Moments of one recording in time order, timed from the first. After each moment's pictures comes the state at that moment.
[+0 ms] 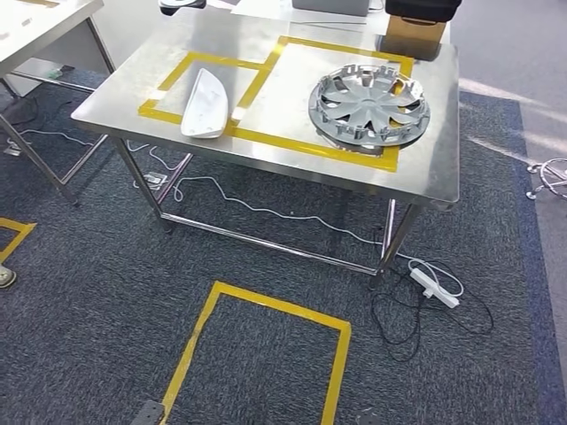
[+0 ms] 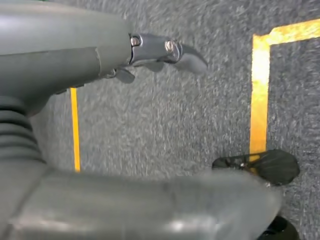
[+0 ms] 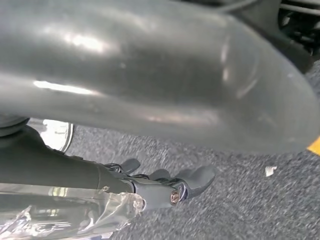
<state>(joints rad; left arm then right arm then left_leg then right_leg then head) -0.06 -0.03 0.29 -0.23 -0.67 0.05 -0.08 -0.08 0.17 -0.79 -0.20 1.00 -0.10 -0.08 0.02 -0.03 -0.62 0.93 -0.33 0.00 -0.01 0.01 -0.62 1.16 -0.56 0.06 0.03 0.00</state>
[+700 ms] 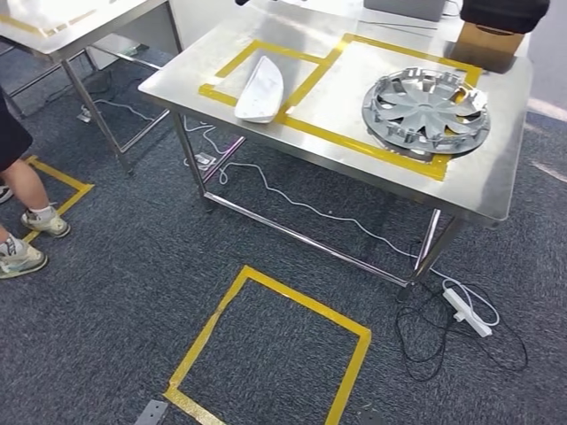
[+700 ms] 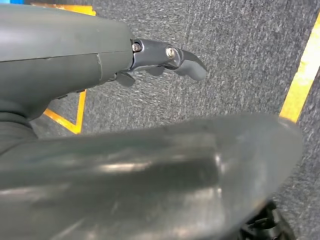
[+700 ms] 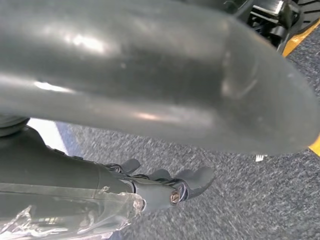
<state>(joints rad) -0.08 -0.06 0.36 -0.22 -0.68 0.08 -0.04 -0.09 0.15 -0.79 -0.20 1.03 -0.10 -0.06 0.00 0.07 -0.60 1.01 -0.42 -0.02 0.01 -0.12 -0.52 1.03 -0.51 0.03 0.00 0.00</state>
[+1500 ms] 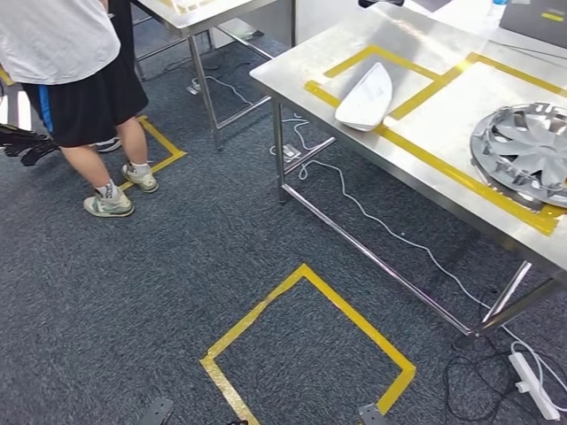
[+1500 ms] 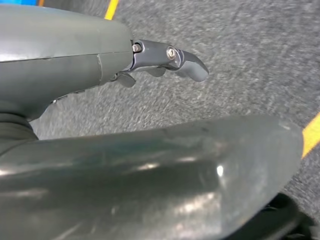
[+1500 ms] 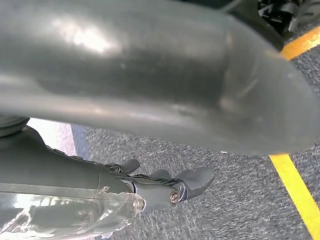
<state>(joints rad) -0.09 -0.08 0.37 -0.22 -0.70 0.09 -0.05 -0.09 0.14 -0.79 -0.20 1.03 -0.10 -0.06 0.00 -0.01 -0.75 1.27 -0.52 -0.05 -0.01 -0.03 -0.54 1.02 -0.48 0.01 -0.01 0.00</state>
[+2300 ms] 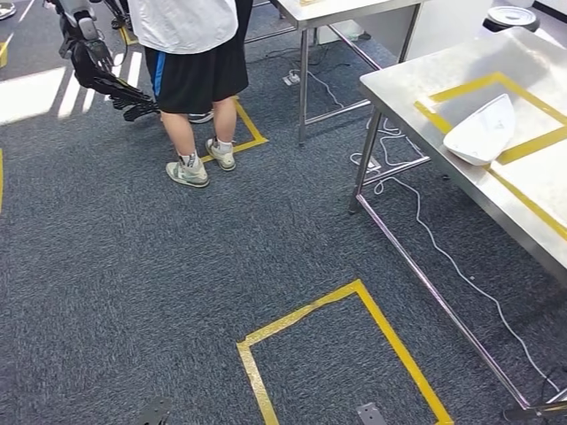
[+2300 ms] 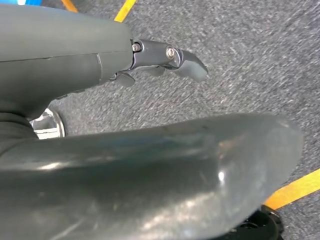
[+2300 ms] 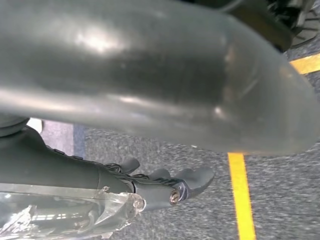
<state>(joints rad) -0.09 -0.08 0.37 -0.22 -0.73 0.09 -0.04 -0.10 0.14 -0.79 -0.20 1.05 -0.08 -0.06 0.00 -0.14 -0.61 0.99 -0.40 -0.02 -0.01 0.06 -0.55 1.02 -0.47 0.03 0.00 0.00</state>
